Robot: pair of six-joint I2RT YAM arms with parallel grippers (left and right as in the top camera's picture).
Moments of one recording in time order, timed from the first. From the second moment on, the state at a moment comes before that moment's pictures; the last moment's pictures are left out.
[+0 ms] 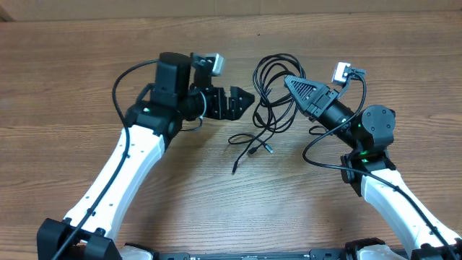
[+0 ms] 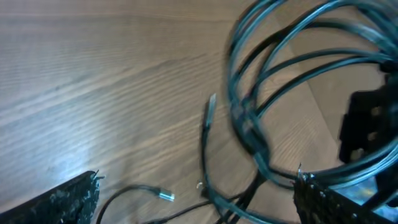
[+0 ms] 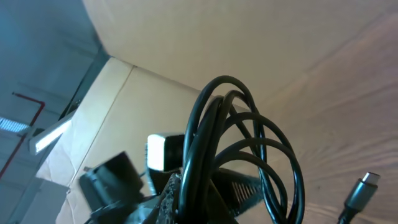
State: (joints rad) left arm -0.33 1.51 1.18 -0.37 0.61 -0.35; right arm 0.16 1.30 0.60 0.81 -0.67 1.31
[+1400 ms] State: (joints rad) left arm -0.39 1.63 1.18 -0.06 0.73 -0.42; right arm 0.16 1.30 0.60 0.93 -0.84 1.40
